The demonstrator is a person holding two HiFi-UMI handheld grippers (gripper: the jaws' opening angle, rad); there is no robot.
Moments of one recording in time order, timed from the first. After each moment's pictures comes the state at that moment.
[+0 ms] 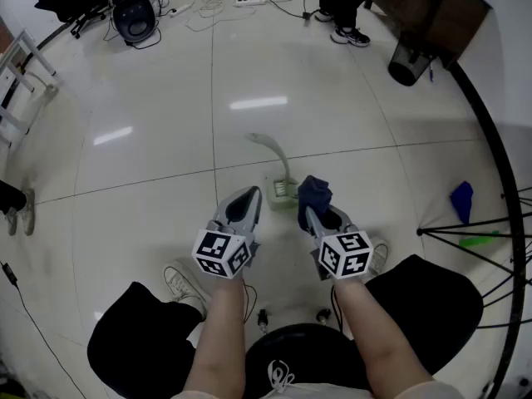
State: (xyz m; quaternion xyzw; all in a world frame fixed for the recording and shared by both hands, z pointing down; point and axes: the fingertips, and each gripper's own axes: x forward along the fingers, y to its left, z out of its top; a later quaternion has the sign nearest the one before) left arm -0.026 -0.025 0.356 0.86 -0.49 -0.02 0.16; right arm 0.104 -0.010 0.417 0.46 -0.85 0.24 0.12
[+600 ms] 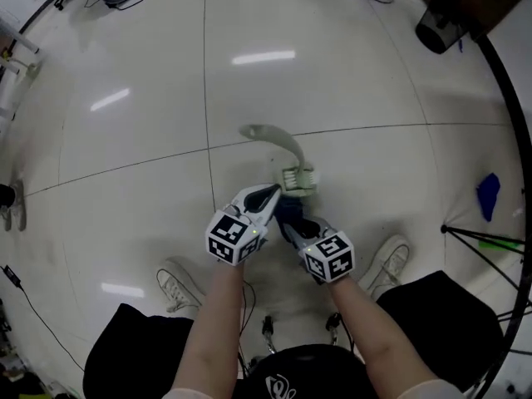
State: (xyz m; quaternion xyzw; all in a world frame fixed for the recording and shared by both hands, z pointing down) left arm 0.003 -0.084 0.518 0.90 -0.37 0.11 0.20; right arm 0.021 -0.010 0.585 0.29 -0.88 0.31 0.22
